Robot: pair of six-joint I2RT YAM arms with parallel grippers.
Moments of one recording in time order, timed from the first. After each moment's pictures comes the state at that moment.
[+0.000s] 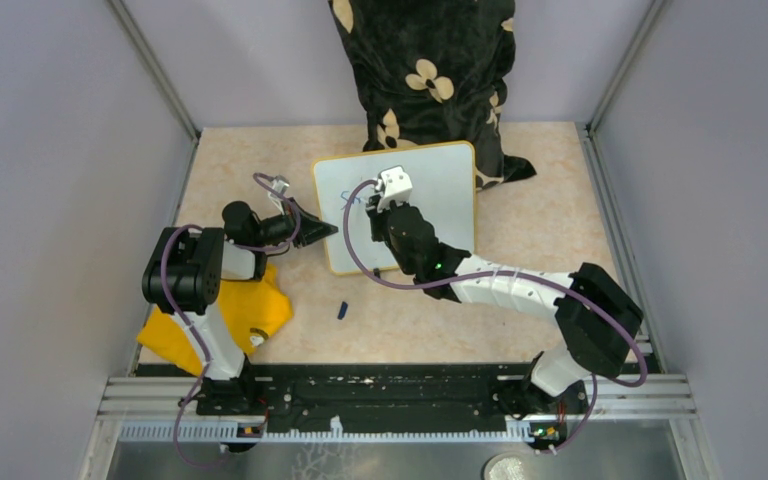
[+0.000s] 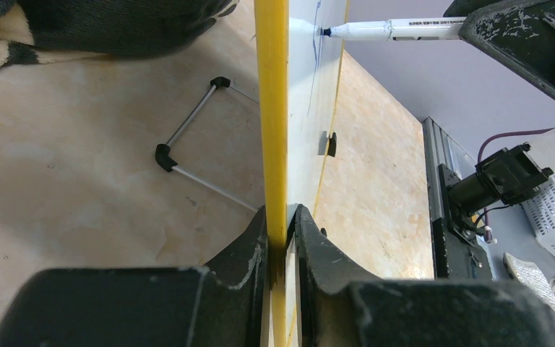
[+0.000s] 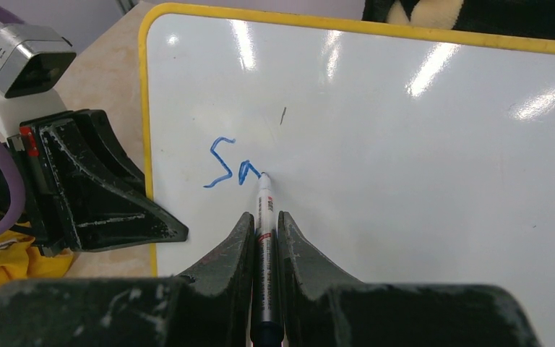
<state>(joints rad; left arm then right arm) -0.05 1.86 0.62 1.28 1.14 -0.60 0.96 1.51 0.97 0.43 0.52 0.12</state>
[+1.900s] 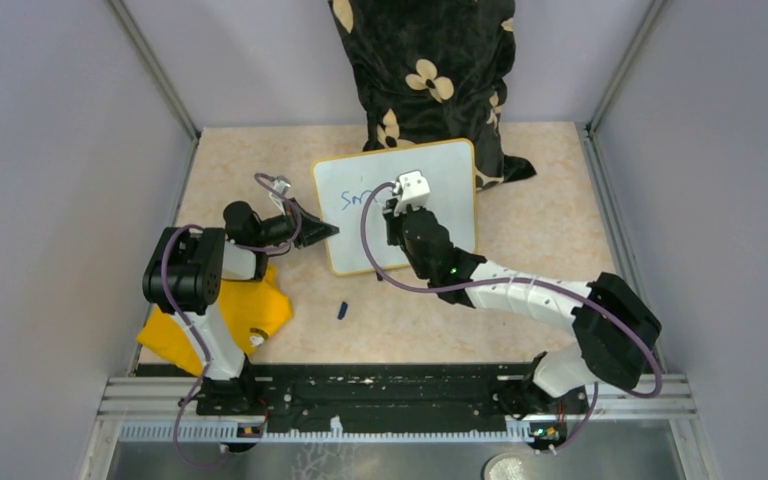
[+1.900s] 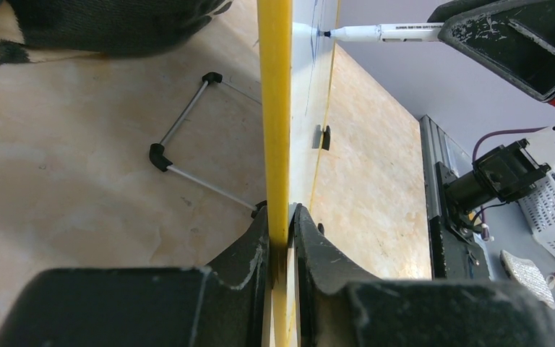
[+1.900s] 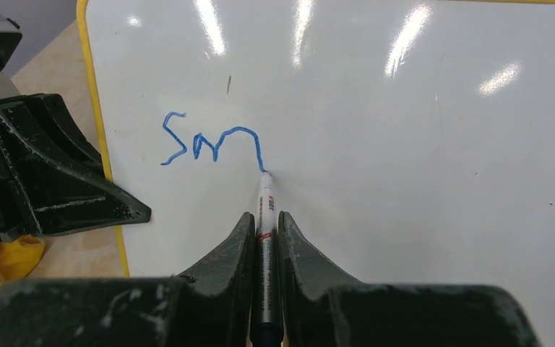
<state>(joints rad) -0.06 1.86 0.62 1.28 1.14 -0.61 0.93 1.43 0.87 0.40 0.54 0.15</state>
